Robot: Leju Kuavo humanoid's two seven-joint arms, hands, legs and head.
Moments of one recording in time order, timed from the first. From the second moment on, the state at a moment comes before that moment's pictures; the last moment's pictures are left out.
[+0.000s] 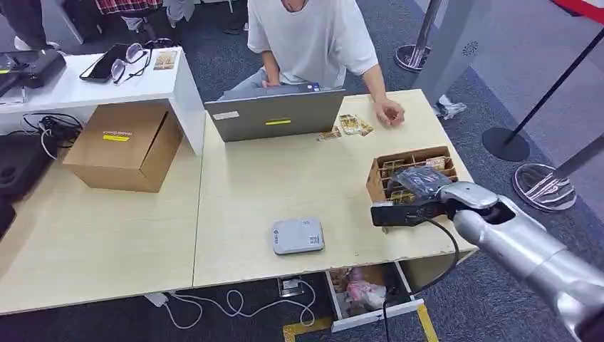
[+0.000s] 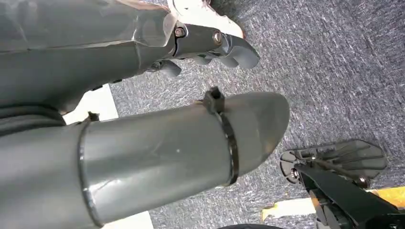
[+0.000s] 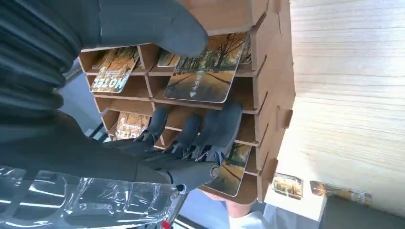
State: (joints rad) left arm -0.05 -0.10 0.95 -0.16 -1.18 0.05 -0.17; right arm -0.73 -0.70 0.91 -1.02 0.53 0.28 -0.05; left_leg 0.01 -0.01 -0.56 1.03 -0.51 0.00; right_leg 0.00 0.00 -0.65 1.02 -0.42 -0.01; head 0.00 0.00
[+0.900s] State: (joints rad) left arm -0.05 -0.09 0.97 -0.16 -1.18 0.05 -0.19; right arm -0.76 -0.70 0.94 -1.00 0.49 0.28 -0.05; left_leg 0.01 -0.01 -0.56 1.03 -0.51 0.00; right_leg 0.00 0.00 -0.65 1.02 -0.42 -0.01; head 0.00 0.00
